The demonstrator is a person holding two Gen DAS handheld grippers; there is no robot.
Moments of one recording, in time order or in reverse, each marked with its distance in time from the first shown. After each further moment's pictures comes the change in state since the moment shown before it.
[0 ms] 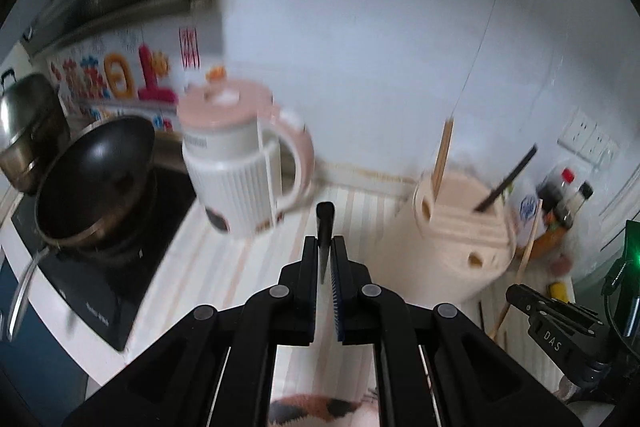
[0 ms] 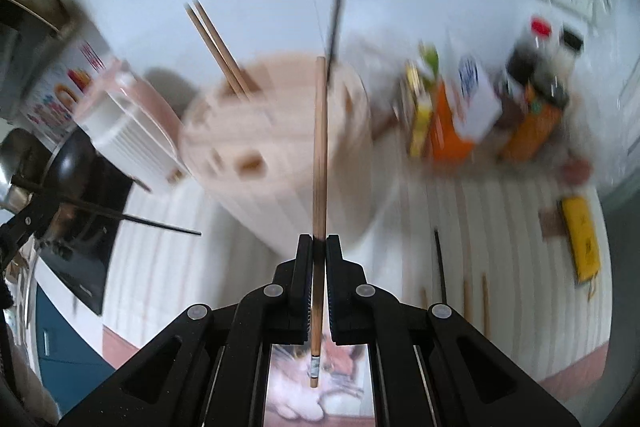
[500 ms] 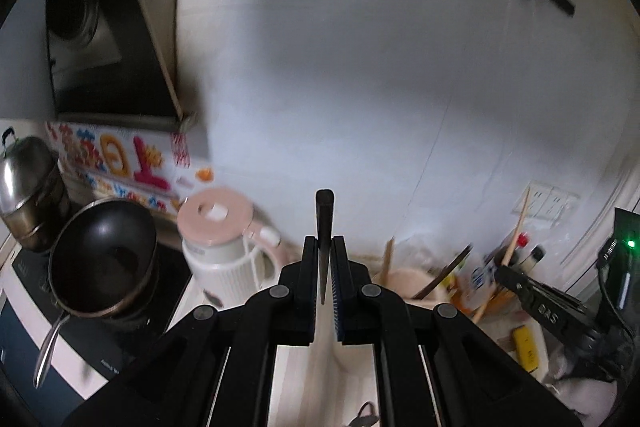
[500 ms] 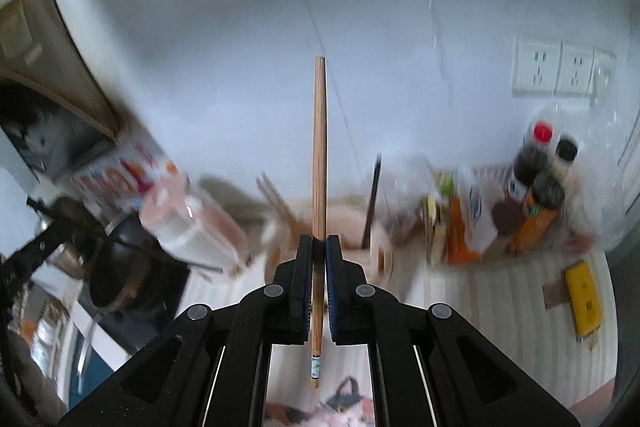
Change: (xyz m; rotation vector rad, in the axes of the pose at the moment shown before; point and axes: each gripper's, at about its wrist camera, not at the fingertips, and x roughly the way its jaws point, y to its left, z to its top) left arm -0.087 -0.016 0.081 0.027 -0.177 -0.080; right arm -0.099 -0.001 0.084 0.052 -0.253 0.138
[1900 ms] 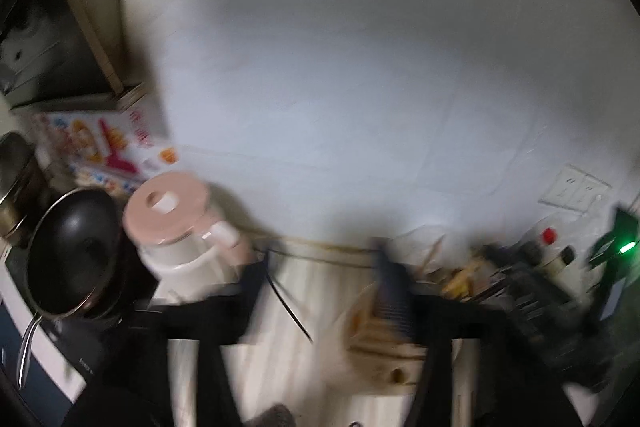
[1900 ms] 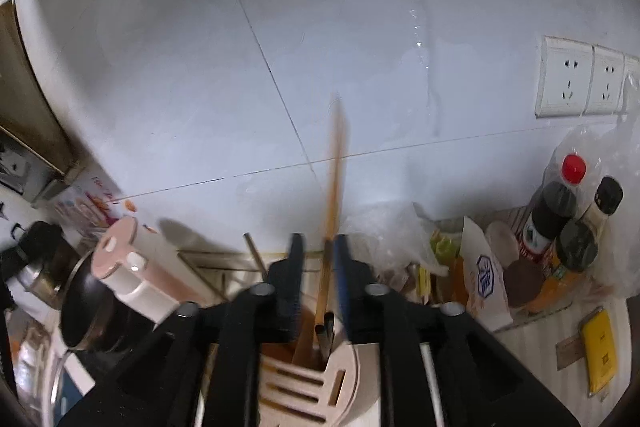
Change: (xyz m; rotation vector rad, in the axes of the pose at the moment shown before) left arm 0.105 -0.033 -0.012 0.004 0.111 0.078; right arm 0.099 -0.049 0.029 0.007 -0.031 -0.008
